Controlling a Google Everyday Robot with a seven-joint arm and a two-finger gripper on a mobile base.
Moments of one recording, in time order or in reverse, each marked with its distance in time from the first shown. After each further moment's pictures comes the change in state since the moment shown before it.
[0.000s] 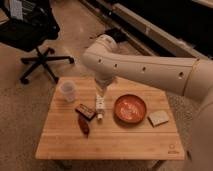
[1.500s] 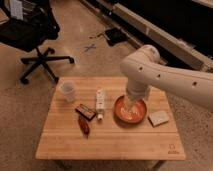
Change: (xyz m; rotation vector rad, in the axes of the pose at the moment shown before) arm -0.170 0.046 0.005 0.073 -0.140 0.342
